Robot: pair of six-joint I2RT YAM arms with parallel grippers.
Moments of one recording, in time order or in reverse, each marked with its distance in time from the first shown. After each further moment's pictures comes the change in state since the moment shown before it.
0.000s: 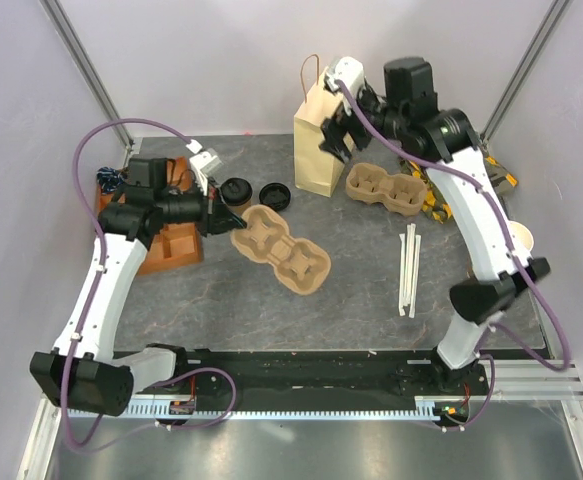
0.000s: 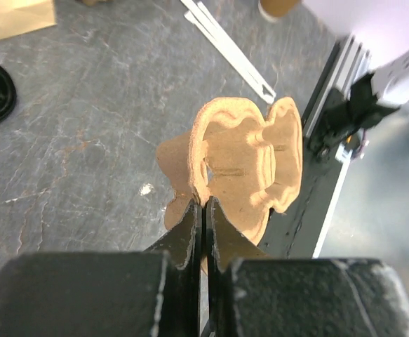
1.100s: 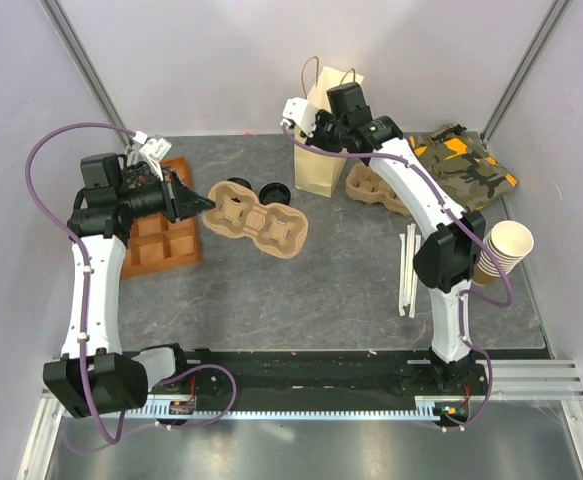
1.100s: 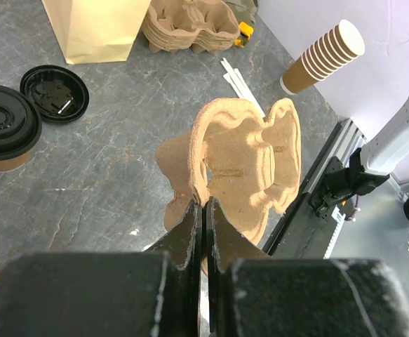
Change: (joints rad) left arm 0.336 -0.009 -0.021 0.093 0.175 -0.122; right arm 0.044 0.388 0.082 0.172 0.284 -0.386
